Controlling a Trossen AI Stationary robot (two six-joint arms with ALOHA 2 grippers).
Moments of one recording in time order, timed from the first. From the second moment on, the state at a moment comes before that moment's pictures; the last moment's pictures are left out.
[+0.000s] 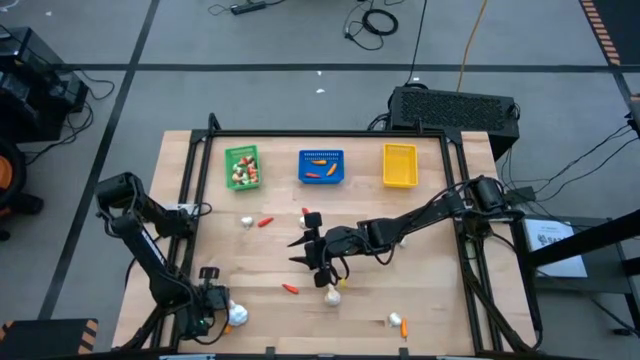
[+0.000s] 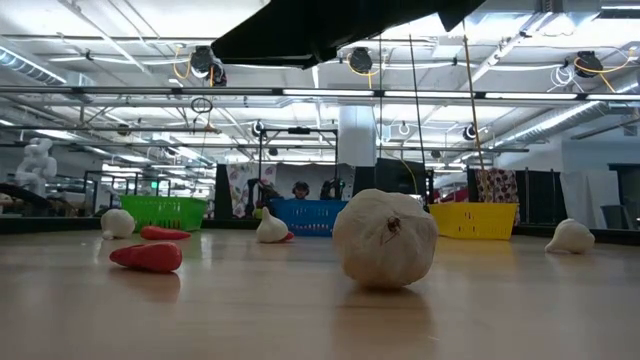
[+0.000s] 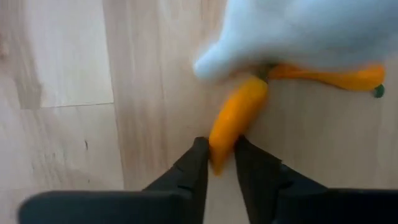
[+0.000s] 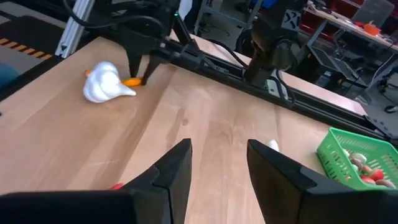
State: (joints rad) left arm -1.13 1.58 0.74 -0.59 -0.08 -1.08; right arm 0.25 1.90 1.24 0.30 0.18 -0.24
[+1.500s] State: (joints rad) left arm -0.82 1.28 0.74 -0.39 -0.74 -0.65; right arm 0.30 2.09 1.24 0.77 0.16 -0.47
